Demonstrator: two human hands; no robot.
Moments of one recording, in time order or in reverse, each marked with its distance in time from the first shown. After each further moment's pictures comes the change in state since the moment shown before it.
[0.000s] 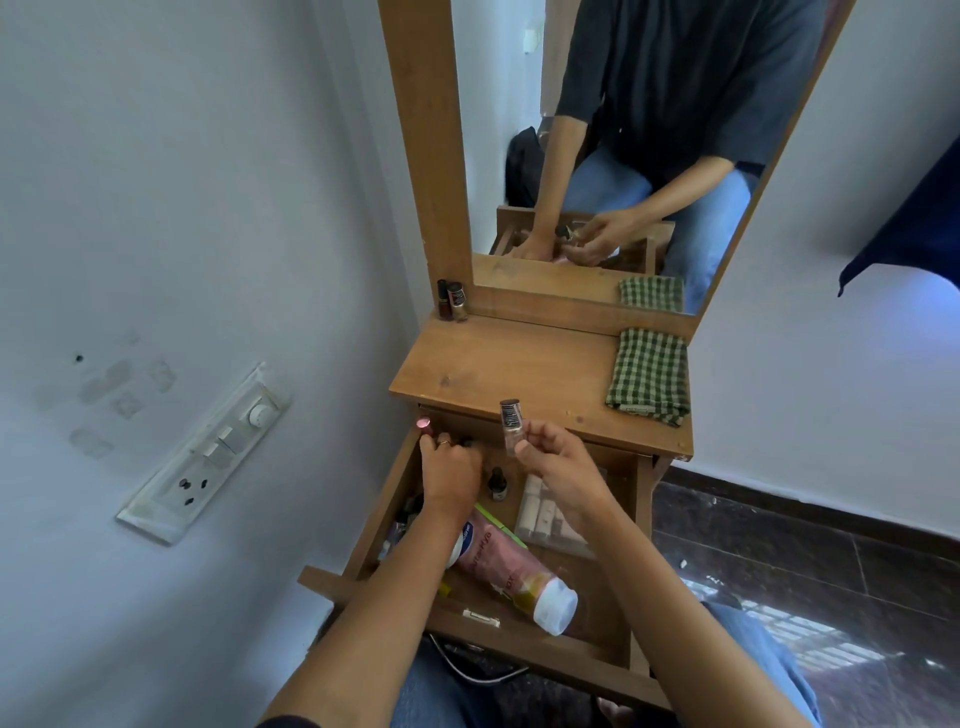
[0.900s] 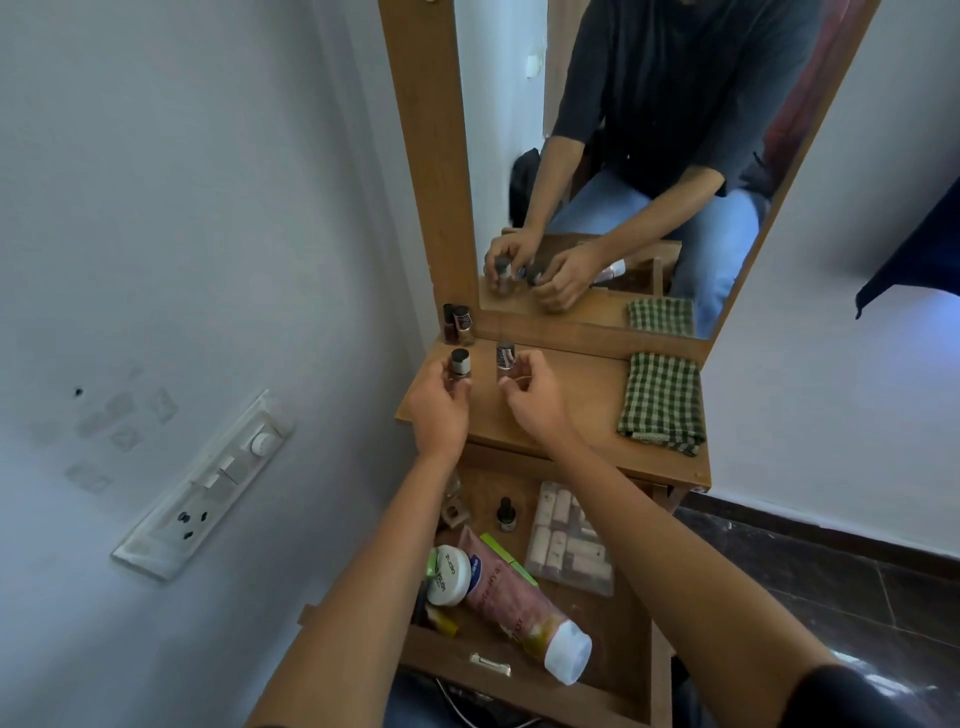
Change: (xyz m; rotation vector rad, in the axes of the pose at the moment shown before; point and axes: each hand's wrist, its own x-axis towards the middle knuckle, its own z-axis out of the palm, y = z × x) left_hand 0.065 -0.027 -0.063 -1.122 0.505 -0.321; right_hand 0.112 -0.038 0.023 -0.500 0.229 -0.237
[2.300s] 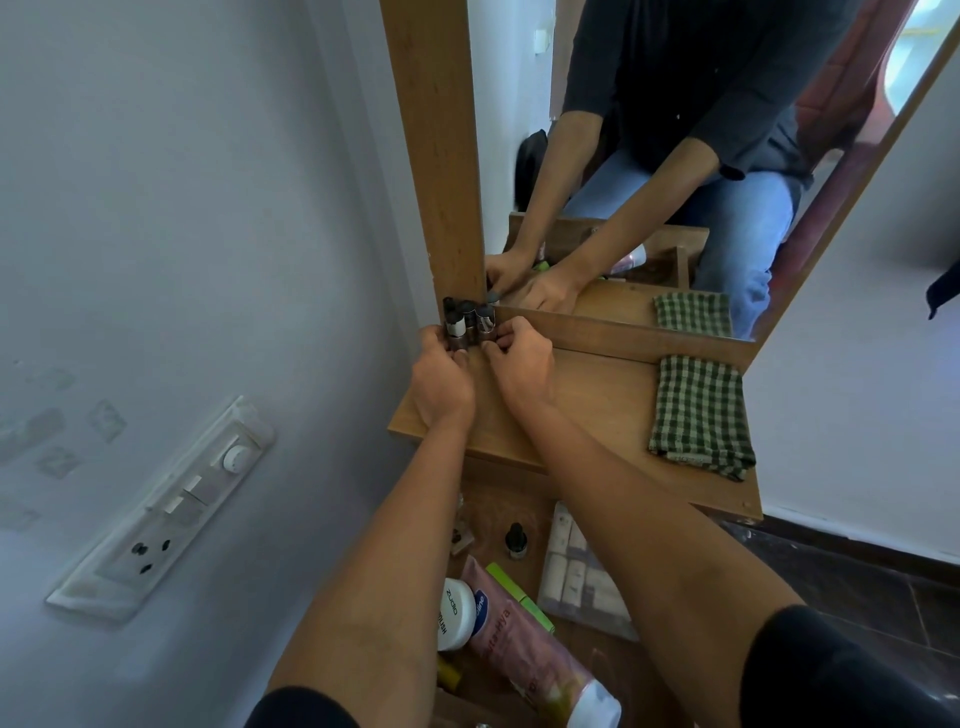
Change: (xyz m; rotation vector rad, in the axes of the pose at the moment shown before) left_hand 0.069 -0.019 0.044 0.099 0.096 -0.089; right_hand 0.079 0.006 0.047 -0.213 0.190 -0.063
